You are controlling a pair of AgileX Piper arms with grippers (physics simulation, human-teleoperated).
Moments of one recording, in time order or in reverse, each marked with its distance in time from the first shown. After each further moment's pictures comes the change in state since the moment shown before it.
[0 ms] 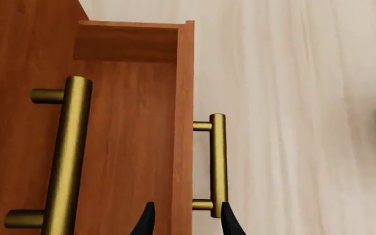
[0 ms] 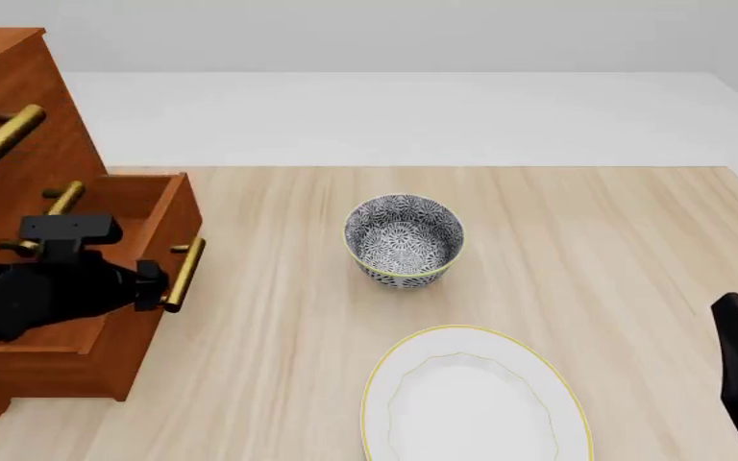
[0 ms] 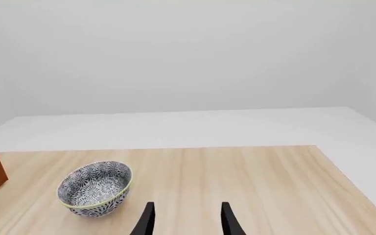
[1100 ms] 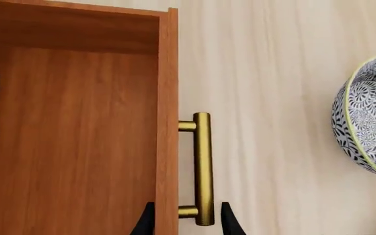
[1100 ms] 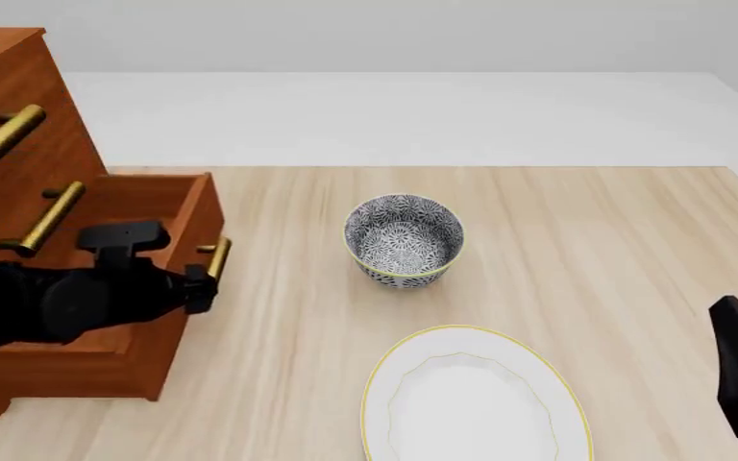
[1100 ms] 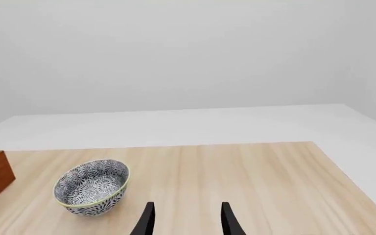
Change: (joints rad) left arm -0.159 0.100 -0.014 -0.067 -0.103; right arm -0.013 0.000 0.017 -0.009 0.004
